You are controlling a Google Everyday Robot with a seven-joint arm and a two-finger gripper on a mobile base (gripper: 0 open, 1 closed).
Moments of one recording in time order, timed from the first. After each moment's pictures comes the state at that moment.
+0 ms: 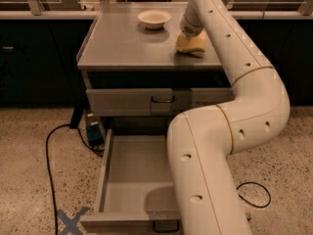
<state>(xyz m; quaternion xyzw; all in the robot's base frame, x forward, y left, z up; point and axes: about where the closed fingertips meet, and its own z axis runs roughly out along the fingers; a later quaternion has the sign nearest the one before) 0.890 -0.124 0.842 -0.50 0.81 -0.10 0.29</state>
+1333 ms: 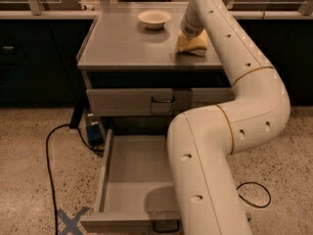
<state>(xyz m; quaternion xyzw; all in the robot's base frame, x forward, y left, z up) 0.888 -0.124 0.842 -0.50 0.81 -0.10 0.29</state>
